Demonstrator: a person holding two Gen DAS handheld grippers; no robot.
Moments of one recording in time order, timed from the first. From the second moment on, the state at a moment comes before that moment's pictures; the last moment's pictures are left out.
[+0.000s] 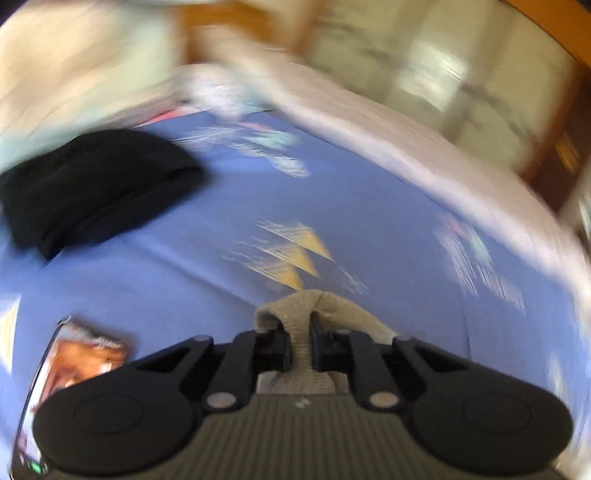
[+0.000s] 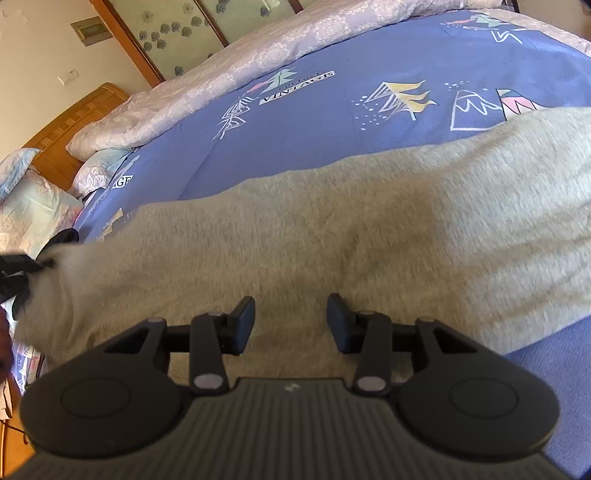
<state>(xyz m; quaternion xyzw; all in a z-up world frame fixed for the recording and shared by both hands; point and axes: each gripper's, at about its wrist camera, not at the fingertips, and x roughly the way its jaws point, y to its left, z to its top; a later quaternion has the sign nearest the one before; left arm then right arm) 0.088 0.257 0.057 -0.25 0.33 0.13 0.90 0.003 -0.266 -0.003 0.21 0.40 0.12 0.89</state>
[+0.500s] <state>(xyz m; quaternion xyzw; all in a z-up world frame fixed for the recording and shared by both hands) 0.027 0.283 0.084 -0.30 0.36 0.09 0.88 0.006 -0.258 -0.002 0.20 0.40 0.11 0.89</state>
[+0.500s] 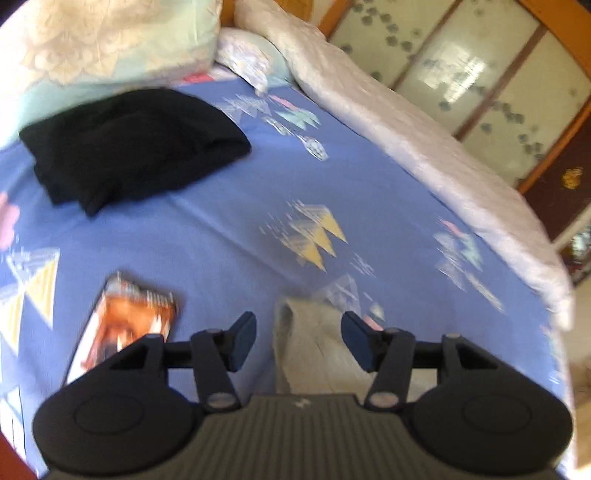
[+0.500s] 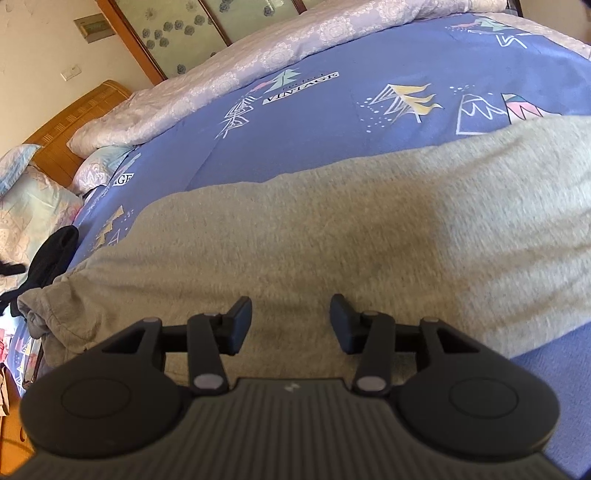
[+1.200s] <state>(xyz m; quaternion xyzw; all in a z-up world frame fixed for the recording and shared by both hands) 0.029 0.258 0.032 -0.47 0.39 0.00 0.79 0.004 -0.243 -0.001 0.16 0.39 0.11 0.90</state>
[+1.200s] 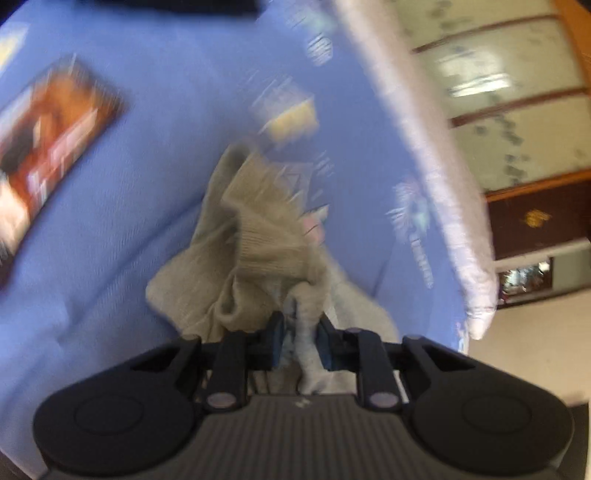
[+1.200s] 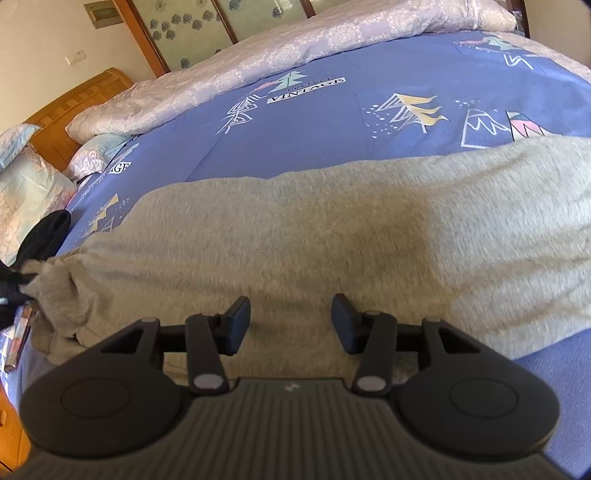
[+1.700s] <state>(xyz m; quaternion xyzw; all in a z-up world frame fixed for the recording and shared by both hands) -0.012 0.235 0.017 -0.23 0.46 0.06 0.86 0.005 -0.230 0.005 0.13 0.39 0.10 0.90</state>
